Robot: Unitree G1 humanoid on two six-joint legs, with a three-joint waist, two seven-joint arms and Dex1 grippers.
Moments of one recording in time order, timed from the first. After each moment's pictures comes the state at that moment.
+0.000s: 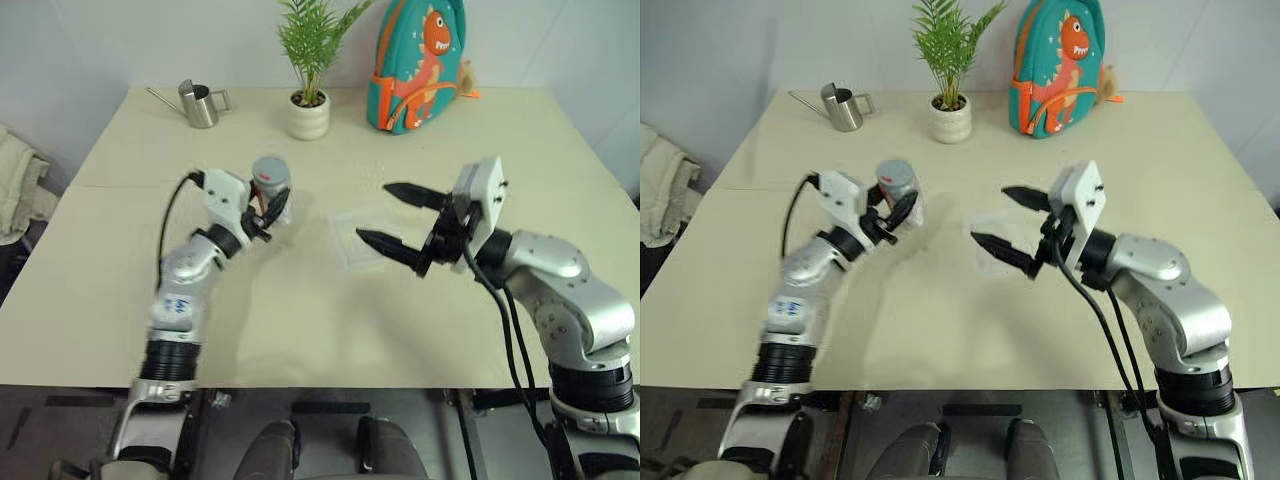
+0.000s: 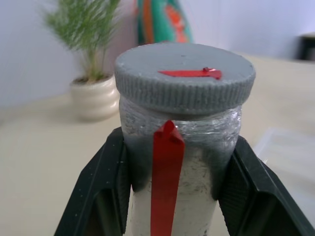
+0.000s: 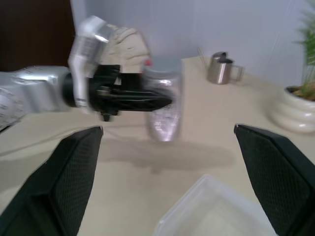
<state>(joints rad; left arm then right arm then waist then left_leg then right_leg) -0.57 0.42 0.07 -0.05 -0.32 0.34 -0.50 -0.59 -0.55 -0.09 -0.42 0.68 0.68 0.67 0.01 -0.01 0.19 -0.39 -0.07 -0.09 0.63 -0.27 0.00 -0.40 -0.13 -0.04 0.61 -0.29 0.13</state>
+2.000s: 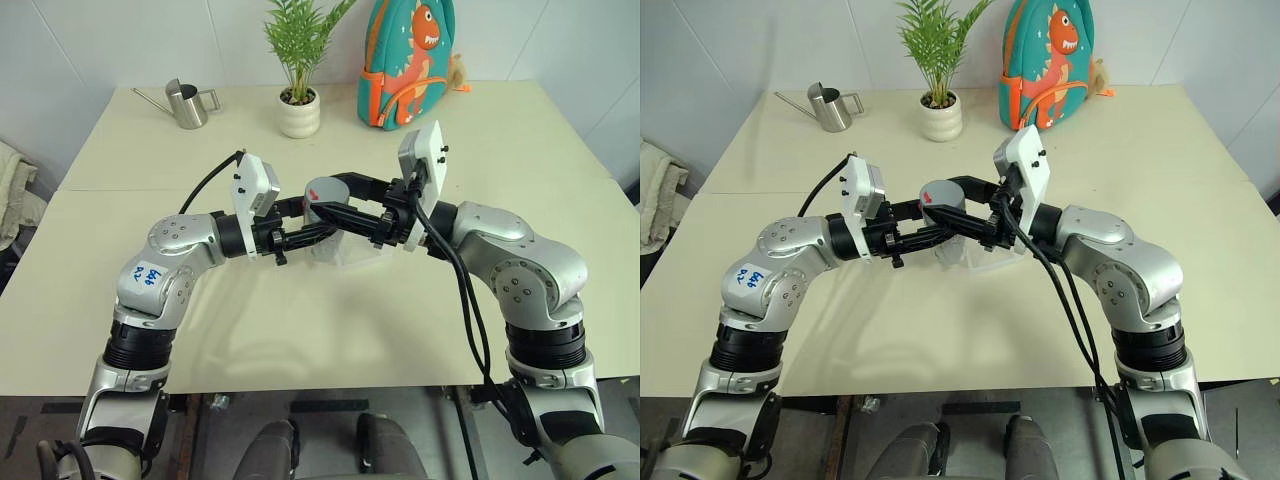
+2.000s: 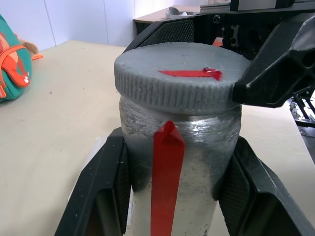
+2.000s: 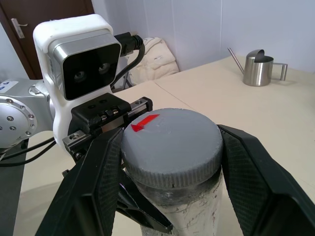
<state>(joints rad) -0.65 0.48 -0.04 -0.15 -0.49 0.55 -0.82 -0.74 -0.43 0.03 -0.31 0.72 0.80 0.62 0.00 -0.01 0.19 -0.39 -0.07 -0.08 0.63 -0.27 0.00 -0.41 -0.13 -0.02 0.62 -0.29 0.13</state>
